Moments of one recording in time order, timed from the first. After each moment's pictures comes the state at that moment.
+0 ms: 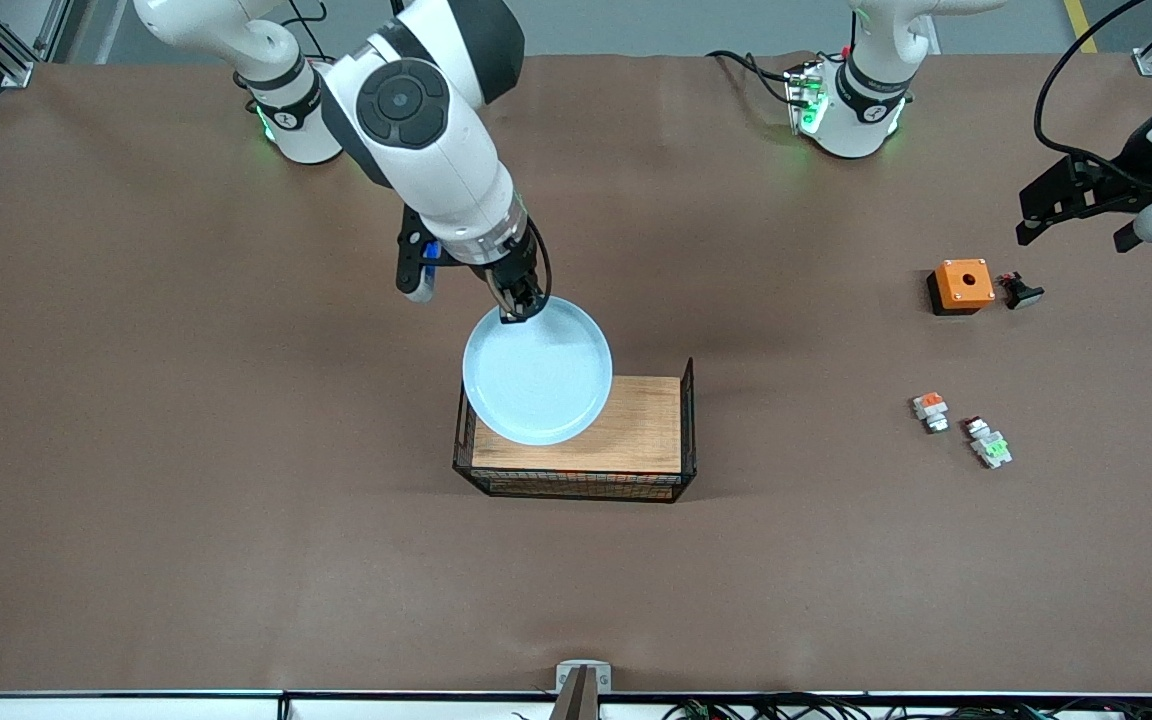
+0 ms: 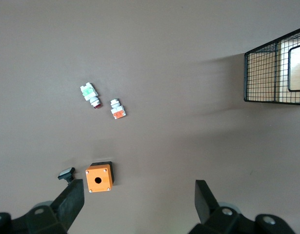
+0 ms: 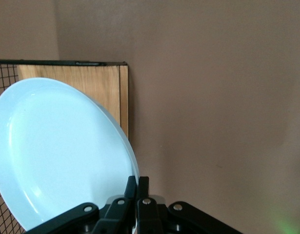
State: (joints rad) left arm -0.01 -0.04 -0.08 -1.53 -0.01 1.53 0.01; right arm 0.67 0.42 0.02 -1.36 0.16 1.88 2.22
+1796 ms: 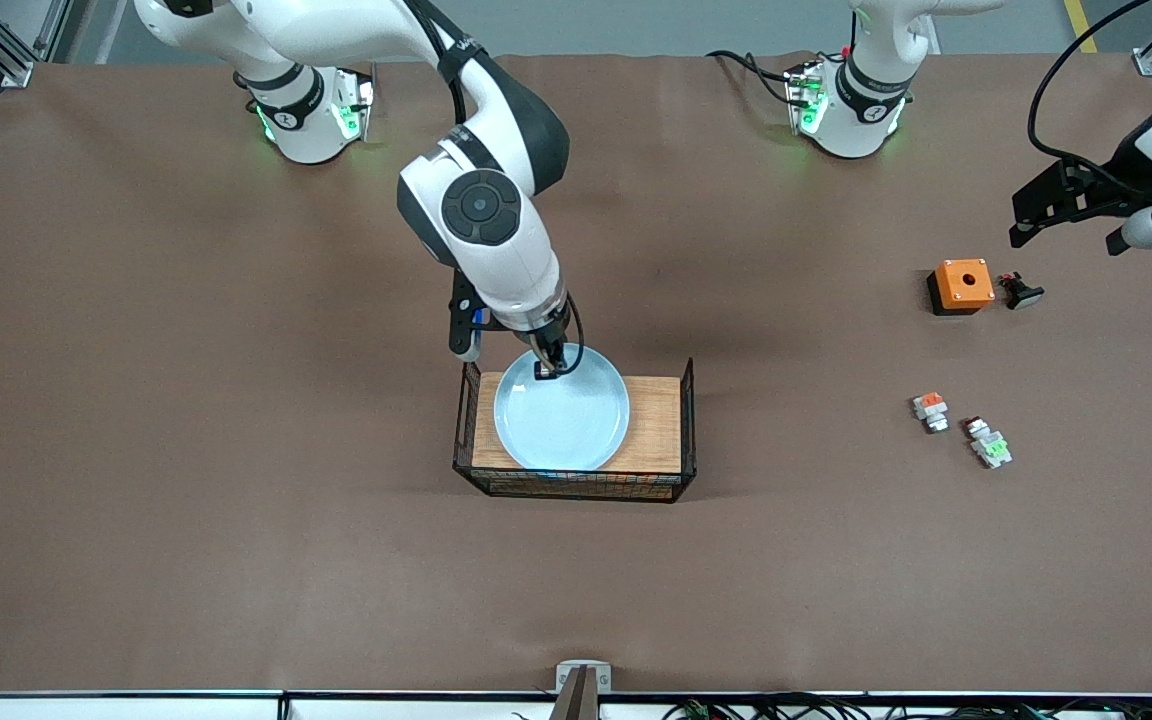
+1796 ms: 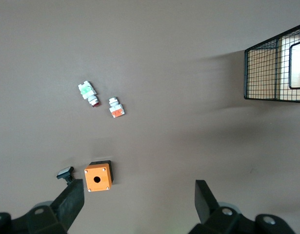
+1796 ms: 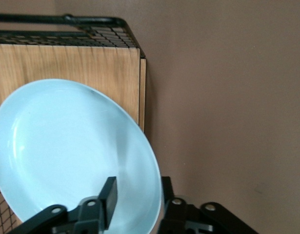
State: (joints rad) left arm -0.02 -0.03 -0.09 -1.54 -0.01 1.53 0.01; right arm 0.69 0.58 0.00 -1.34 0.11 2.03 2.23
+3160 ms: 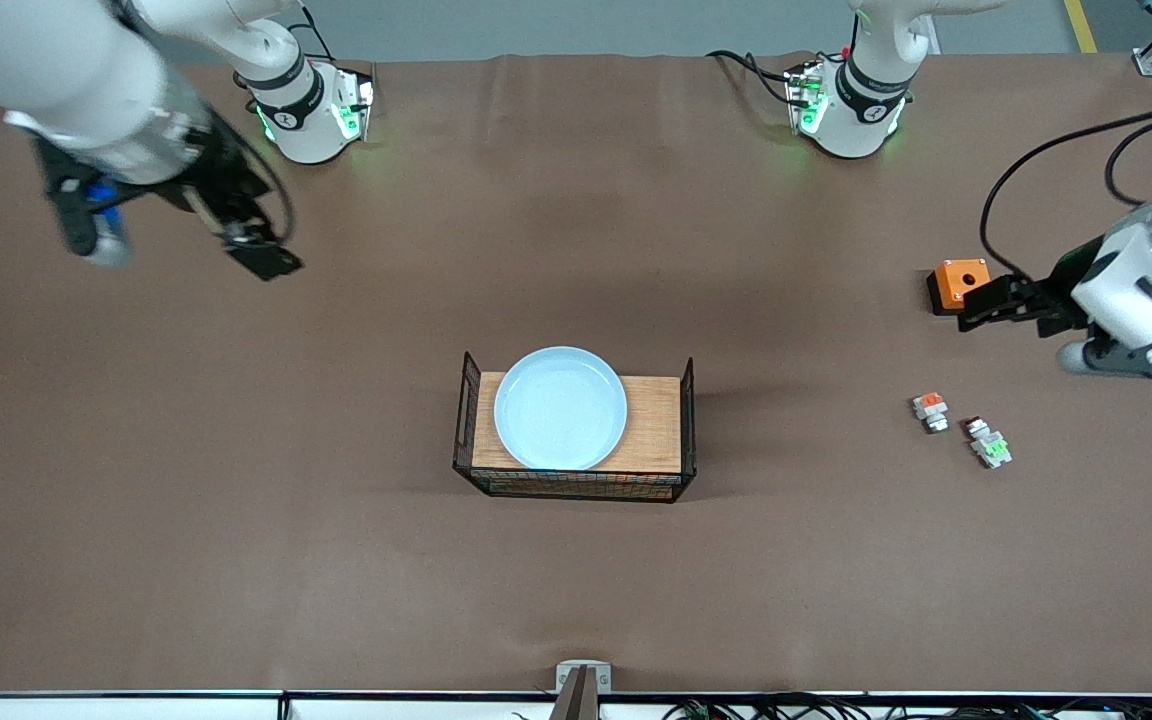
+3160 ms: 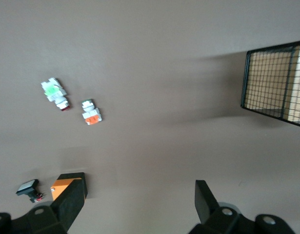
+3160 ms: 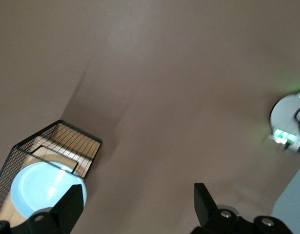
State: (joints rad) left arm -0.01 0.19 -0.08 -1.53 -0.09 1.63 -0.02; right arm 0.31 0.17 -0.02 -1.22 0.11 1.27 1.34
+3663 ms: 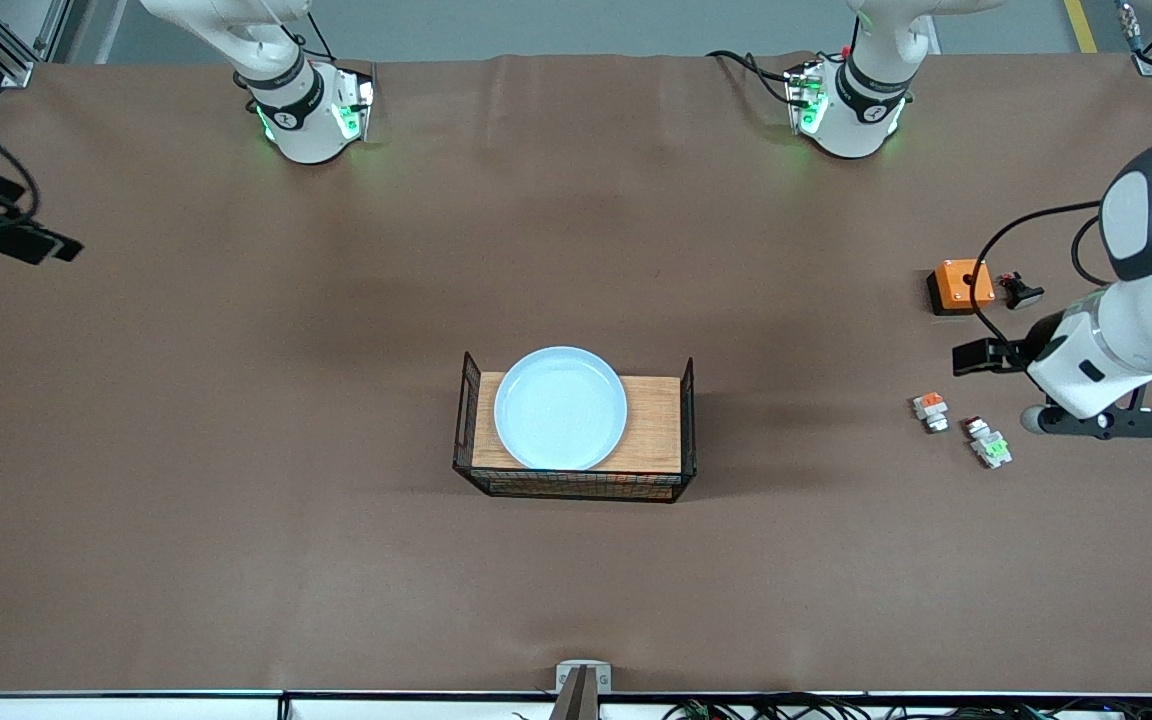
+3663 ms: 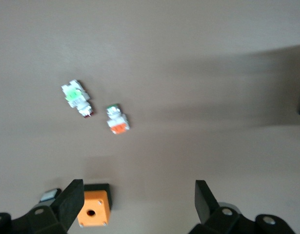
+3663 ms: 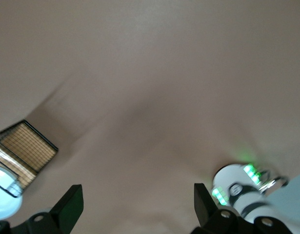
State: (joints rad) left arm 0.04 0.30 -0.08 -1.59 0.03 1.76 0.00; right arm -0.07 0.13 -0.03 -1.25 0.11 1.19 0.63
